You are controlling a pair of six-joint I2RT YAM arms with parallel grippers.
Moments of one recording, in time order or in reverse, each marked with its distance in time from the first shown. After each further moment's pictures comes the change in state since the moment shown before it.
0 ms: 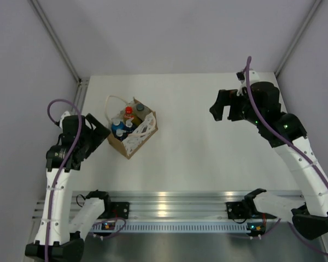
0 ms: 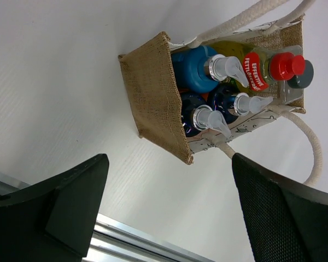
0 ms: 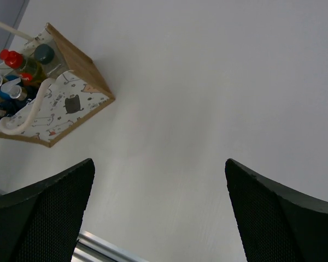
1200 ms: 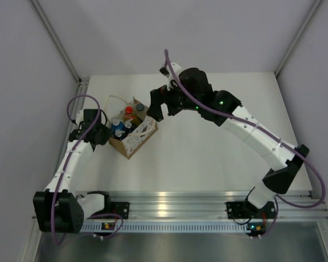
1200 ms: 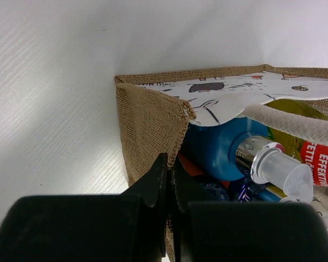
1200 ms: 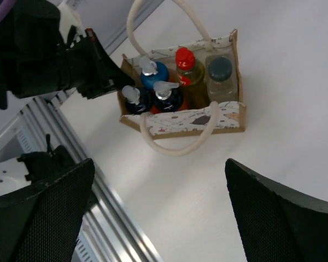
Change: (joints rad) left arm 0.006 0.316 -0.208 0.372 -0.042 -0.135; right arm 0.415 0.462 0.382 0.111 -0.151 0.007
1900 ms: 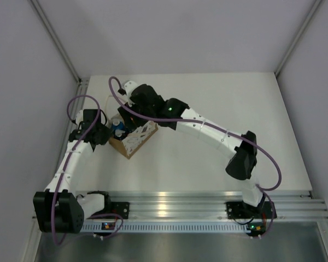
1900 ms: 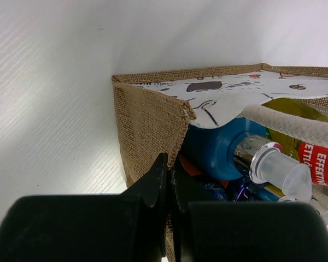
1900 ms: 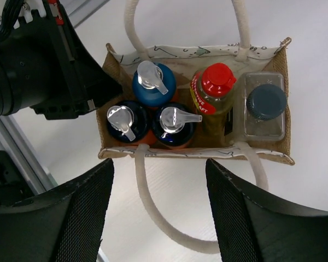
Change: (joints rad) left arm 0.002 -0.003 -0.008 0.014 0.018 0.000; right arm 0.168 0.459 0.314 -0.001 0.186 -0.130
